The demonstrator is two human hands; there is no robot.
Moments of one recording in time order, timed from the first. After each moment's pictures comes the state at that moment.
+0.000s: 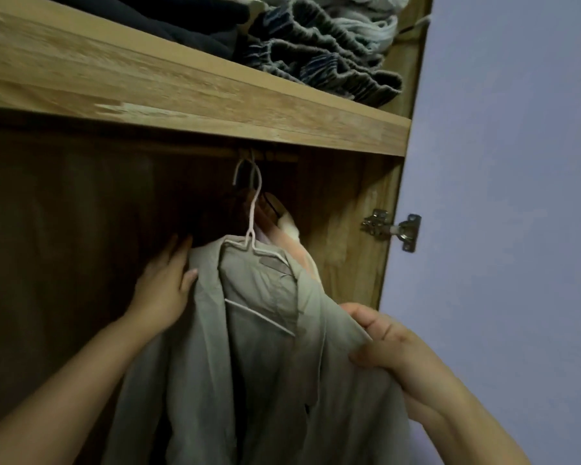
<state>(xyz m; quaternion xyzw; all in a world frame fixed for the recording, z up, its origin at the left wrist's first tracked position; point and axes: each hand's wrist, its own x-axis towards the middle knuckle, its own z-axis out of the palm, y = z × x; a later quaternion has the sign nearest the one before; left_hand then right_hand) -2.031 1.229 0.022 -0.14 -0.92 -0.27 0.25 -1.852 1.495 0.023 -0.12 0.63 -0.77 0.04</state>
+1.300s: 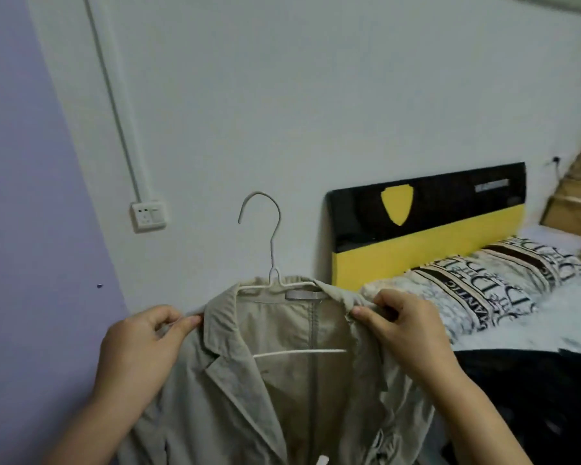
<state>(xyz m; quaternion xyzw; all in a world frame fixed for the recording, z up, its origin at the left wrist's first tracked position) -1.582 1.566 -0.049 -0.57 -0.68 -0.46 -0.06 -1.285 1.581 -0.048 0.58 0.69 -0.09 -0.43</state>
